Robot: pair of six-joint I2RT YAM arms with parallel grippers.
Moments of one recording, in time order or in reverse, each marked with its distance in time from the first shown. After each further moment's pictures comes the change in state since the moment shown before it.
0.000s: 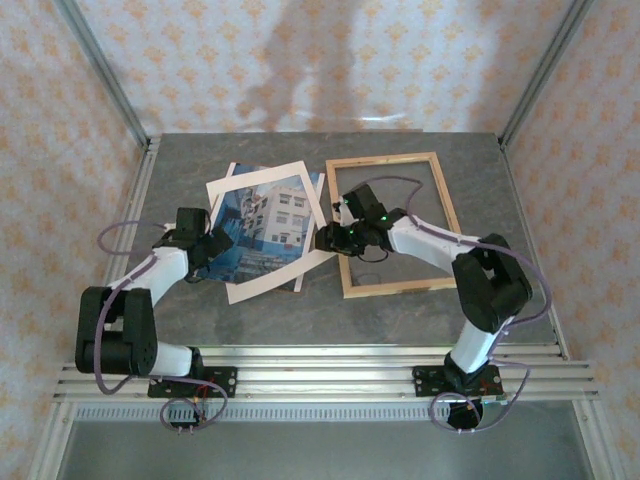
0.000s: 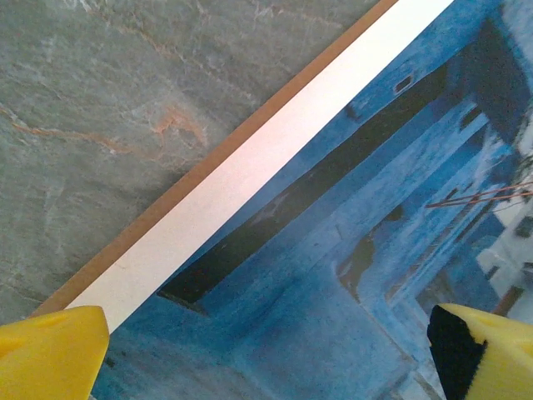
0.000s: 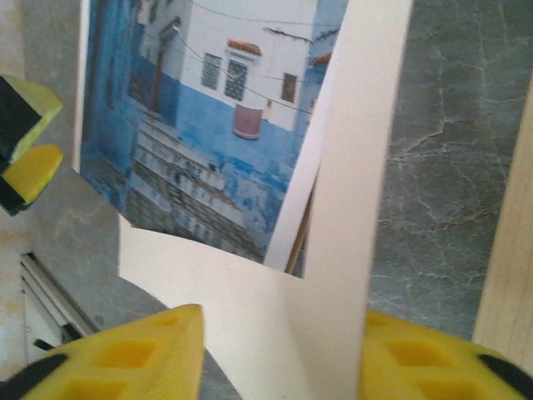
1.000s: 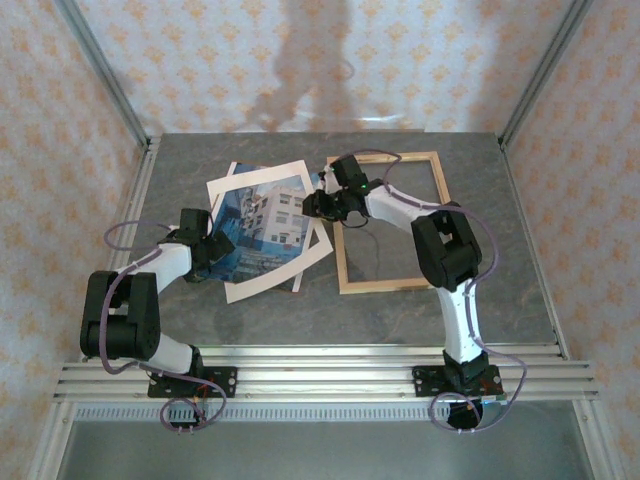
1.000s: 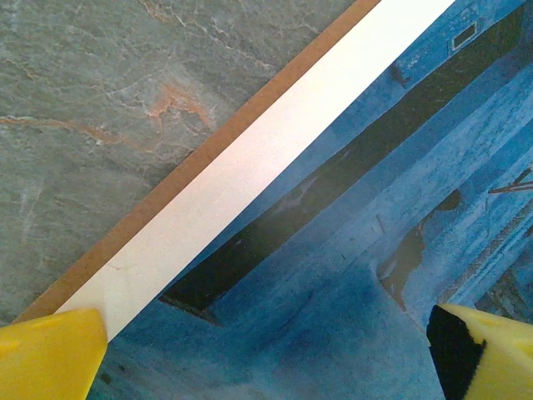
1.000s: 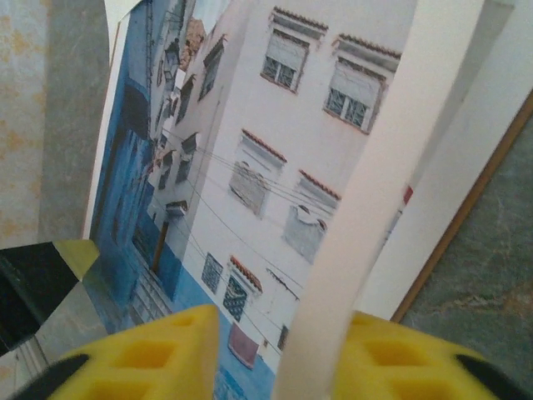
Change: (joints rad) left arm 0.008 0.078 0.002 0.023 0.004 0.042; right arm -0.080 0.409 0.466 0.014 -0.070 -0.093
